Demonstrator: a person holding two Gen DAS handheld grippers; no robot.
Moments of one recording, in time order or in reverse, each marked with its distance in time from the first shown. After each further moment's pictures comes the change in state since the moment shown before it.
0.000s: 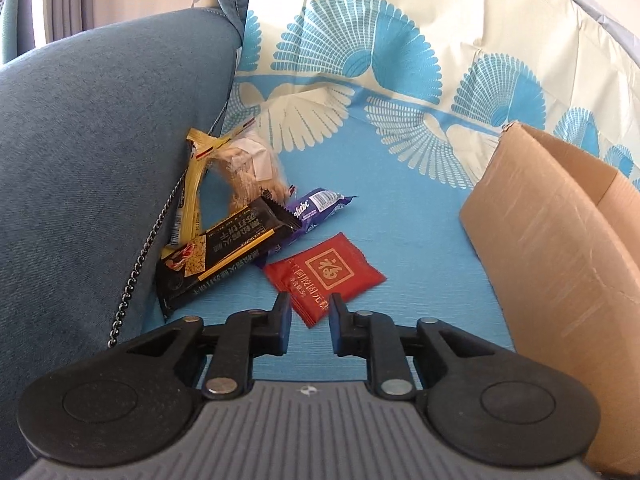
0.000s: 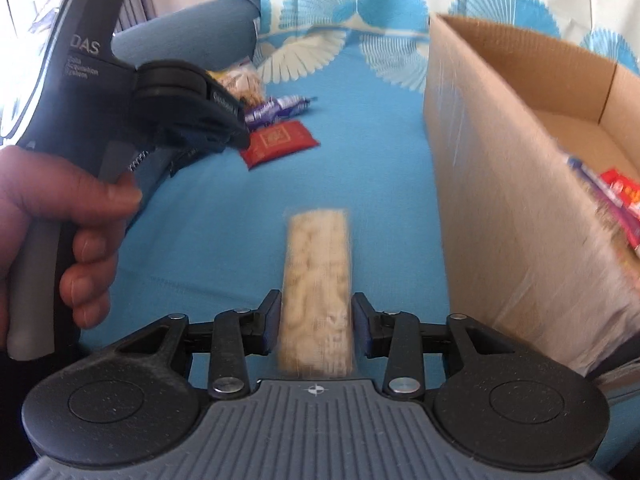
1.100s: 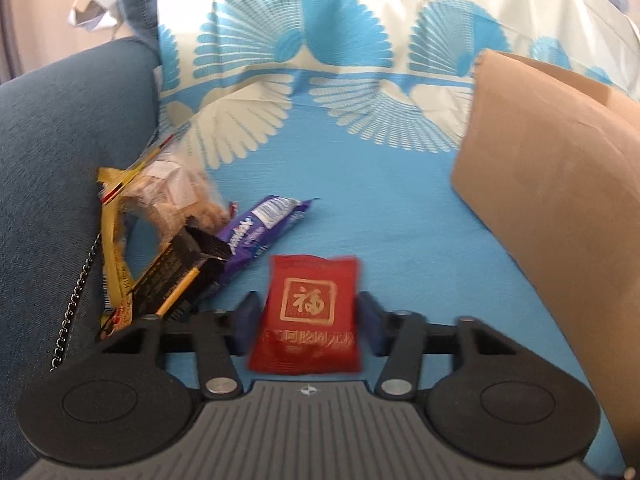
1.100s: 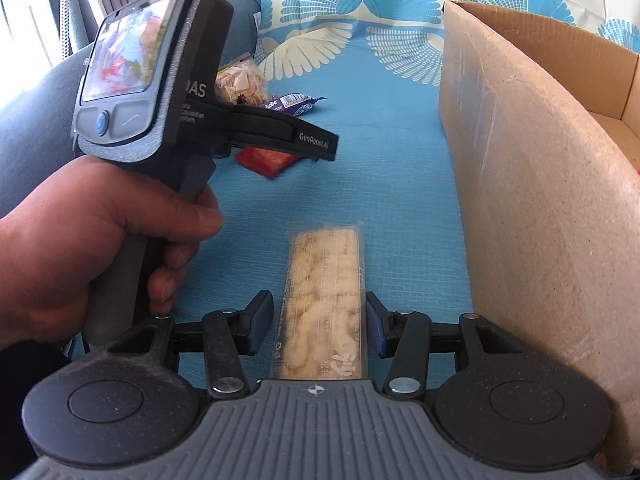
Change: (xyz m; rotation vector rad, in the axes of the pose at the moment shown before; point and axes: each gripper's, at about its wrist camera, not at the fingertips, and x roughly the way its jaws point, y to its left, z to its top) left arm 0.057 -0.027 0.005 0.271 -0.028 -0.021; right arm 0.023 0.000 0.013 0.003 0.003 0.024
